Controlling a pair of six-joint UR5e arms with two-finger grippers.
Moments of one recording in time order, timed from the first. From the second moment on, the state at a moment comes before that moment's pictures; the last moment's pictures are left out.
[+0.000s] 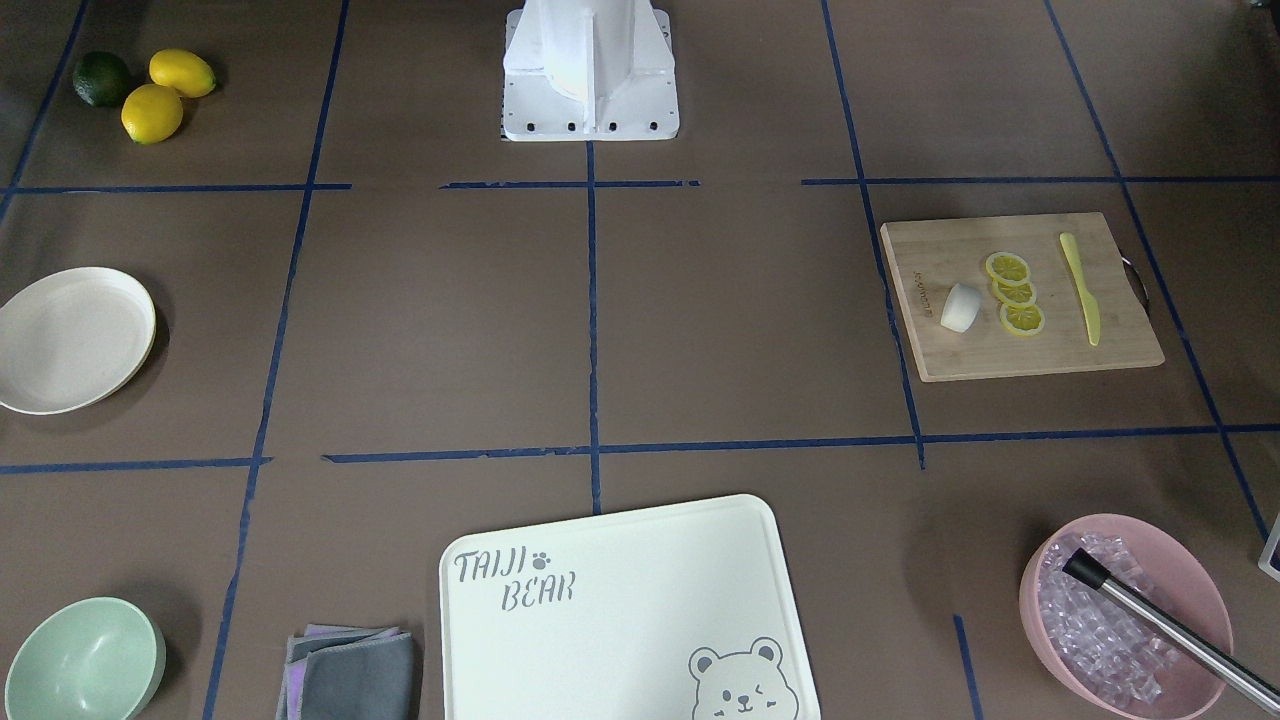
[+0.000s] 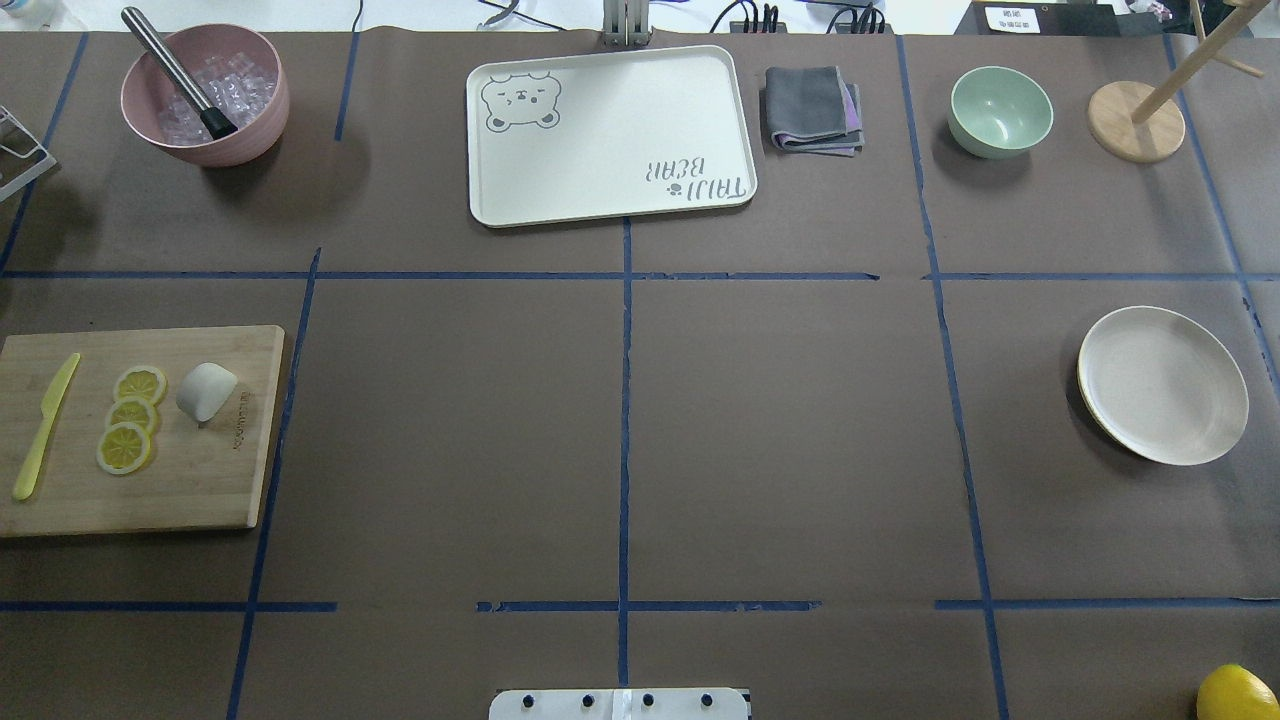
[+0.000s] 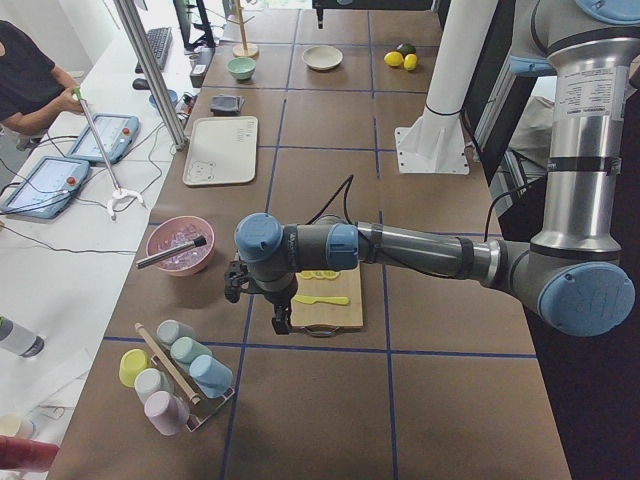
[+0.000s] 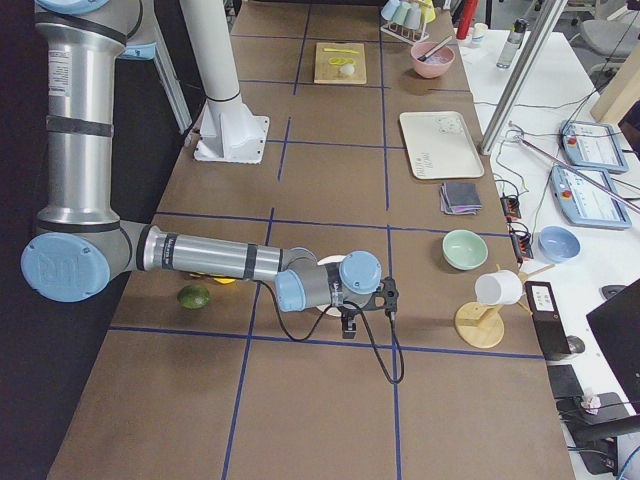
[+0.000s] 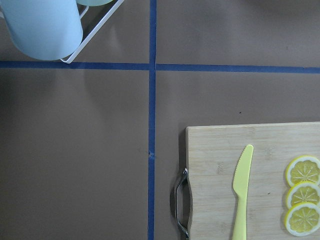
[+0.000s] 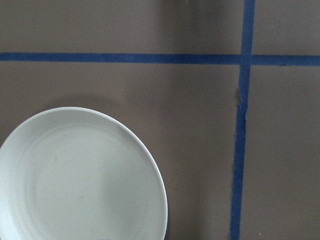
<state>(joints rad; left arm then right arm) -1.53 -1.55 -1.73 -1.38 -2.41 0.00 1.37 -1.66 1.50 -1.17 2.48 0.29</state>
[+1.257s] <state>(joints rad) -1.53 -1.55 -1.74 -1.38 -2.41 0.00 1.19 -1.66 1.35 -0.80 2.38 0.67</state>
